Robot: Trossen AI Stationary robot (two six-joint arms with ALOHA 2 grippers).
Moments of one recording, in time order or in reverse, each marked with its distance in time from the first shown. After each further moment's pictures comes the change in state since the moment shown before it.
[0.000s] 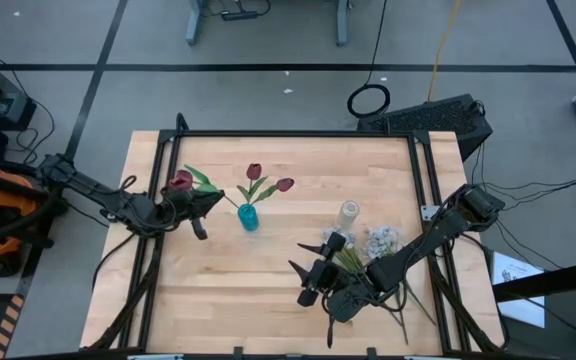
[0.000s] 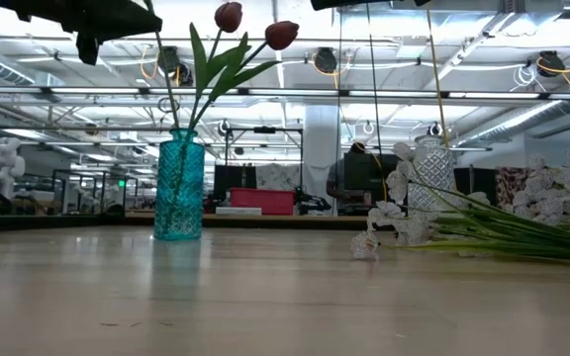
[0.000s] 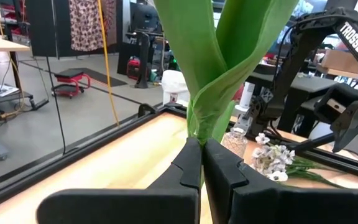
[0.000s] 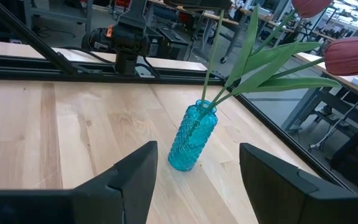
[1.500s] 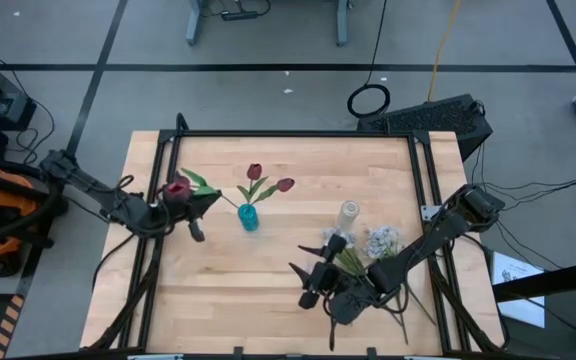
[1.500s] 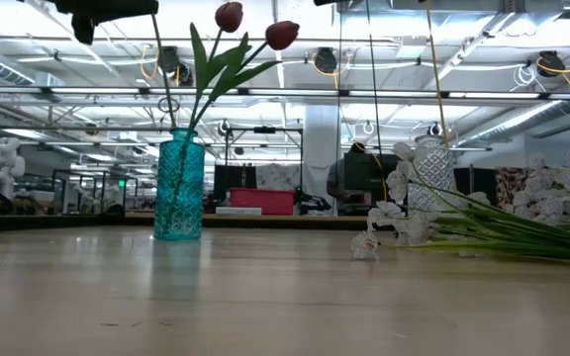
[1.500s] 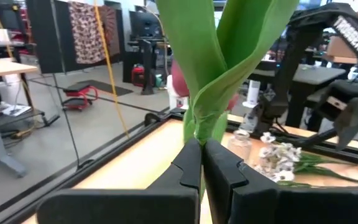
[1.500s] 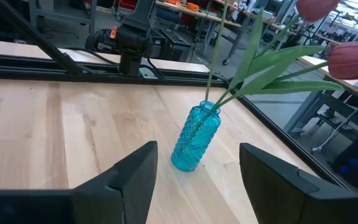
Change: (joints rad) left arm -0.069 0.017 0.072 -0.046 -0.082 0.109; right arm 0.012 0.000 0.000 0.007 0.002 -0.008
